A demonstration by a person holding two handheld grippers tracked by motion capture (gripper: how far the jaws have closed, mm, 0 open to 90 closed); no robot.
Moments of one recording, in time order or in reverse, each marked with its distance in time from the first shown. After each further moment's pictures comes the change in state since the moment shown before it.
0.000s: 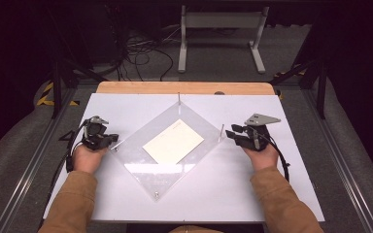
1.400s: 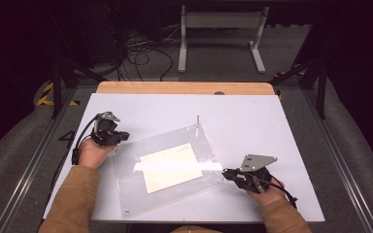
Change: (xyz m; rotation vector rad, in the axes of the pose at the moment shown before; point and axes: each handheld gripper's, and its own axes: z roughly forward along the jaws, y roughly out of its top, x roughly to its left) left arm -0.026 0.027 -0.007 0.002 -0.095 0.139; right arm 0.082 -0.049 -0.042 0.140 0.227 -0.215
